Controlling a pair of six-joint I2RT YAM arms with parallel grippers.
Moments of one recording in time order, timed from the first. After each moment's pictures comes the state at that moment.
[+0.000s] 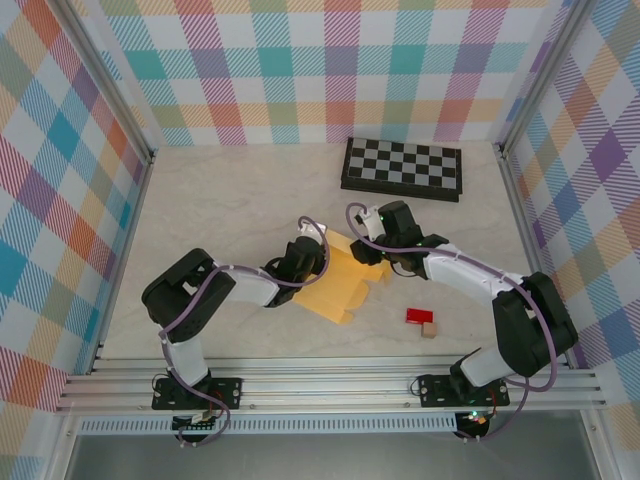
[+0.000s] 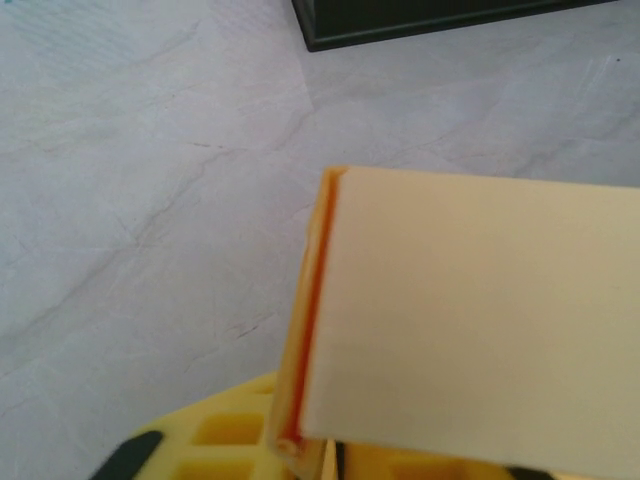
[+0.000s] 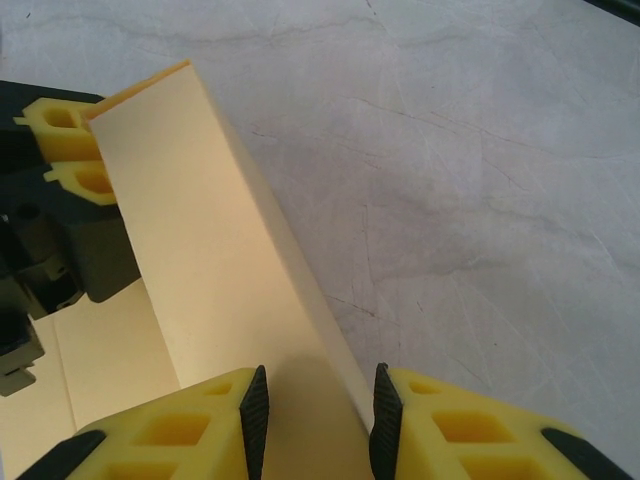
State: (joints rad) left arm -0.76 1.82 0.77 0.52 -0.41 -0.16; right arm 0.54 1.48 0.88 -0.20 -0.17 0.04
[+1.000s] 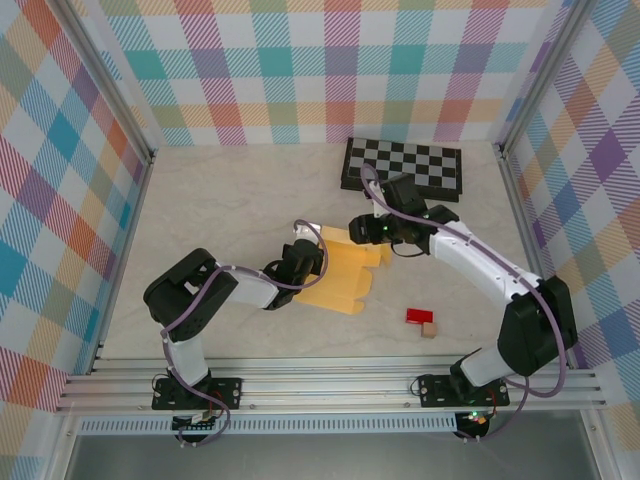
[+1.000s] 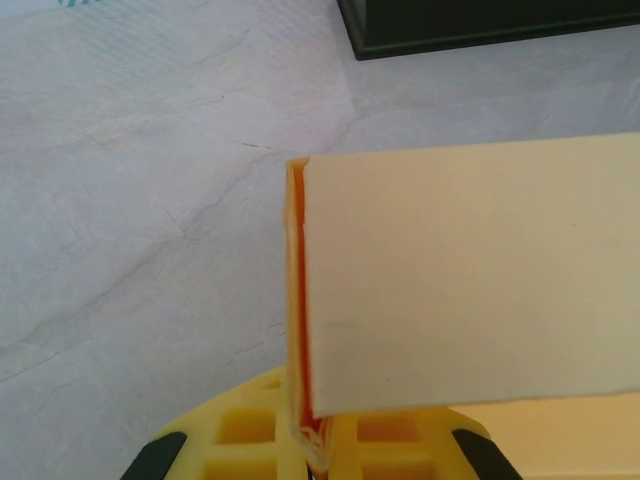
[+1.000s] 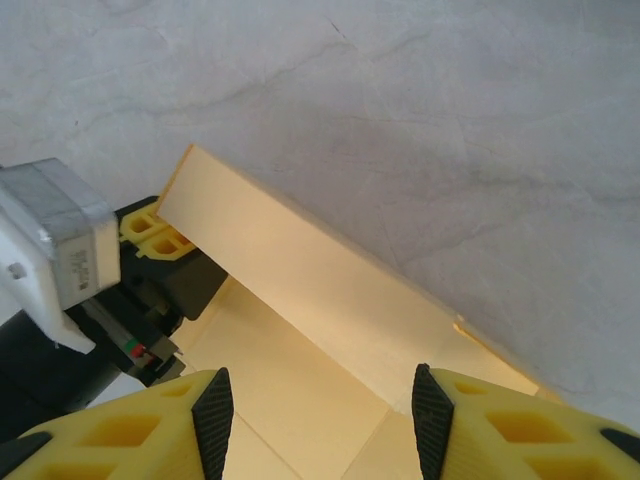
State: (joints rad) left arm -0.76 1.83 0.74 0.57 -0.49 -0.19; right arm 0.52 1.49 1.18 -0.58 -0.20 0.33
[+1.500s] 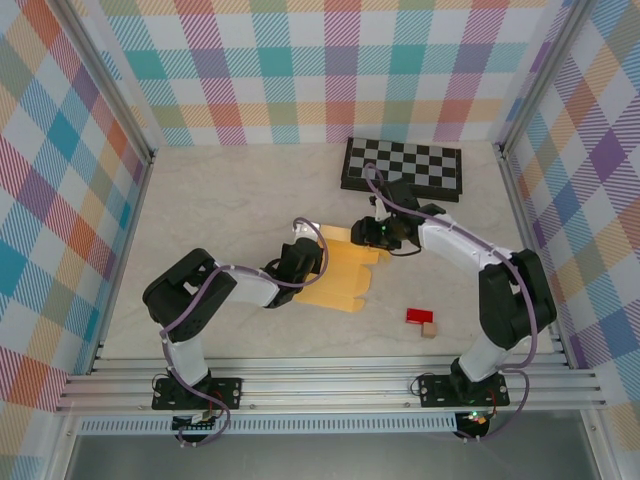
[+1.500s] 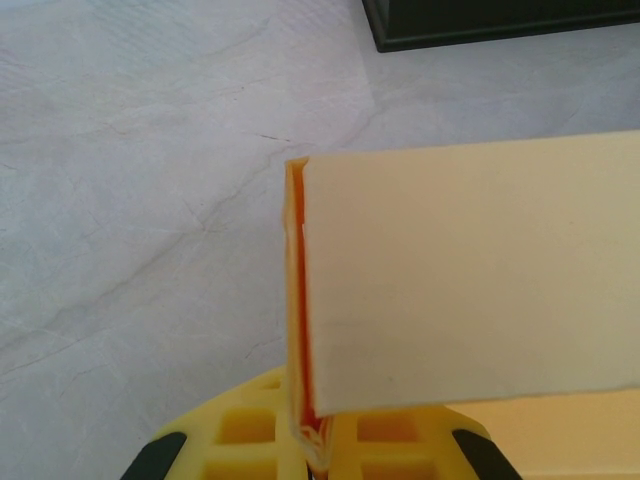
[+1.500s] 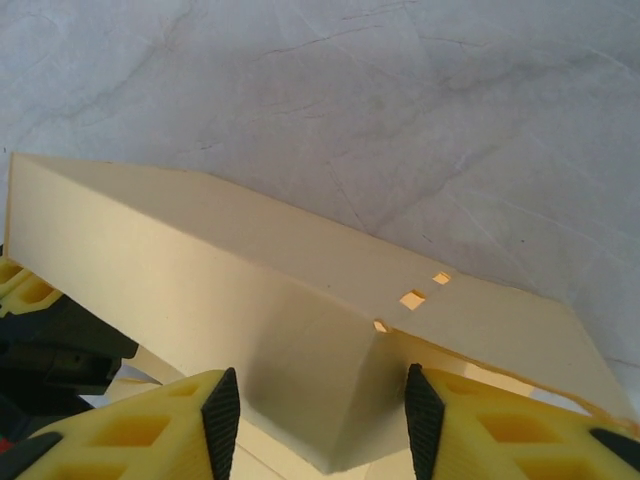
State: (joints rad) left arm -0.77 1.82 0.76 0.51 -0.52 -0.22; right arm 0.46 1.65 1.15 -0.50 -0.29 0.51
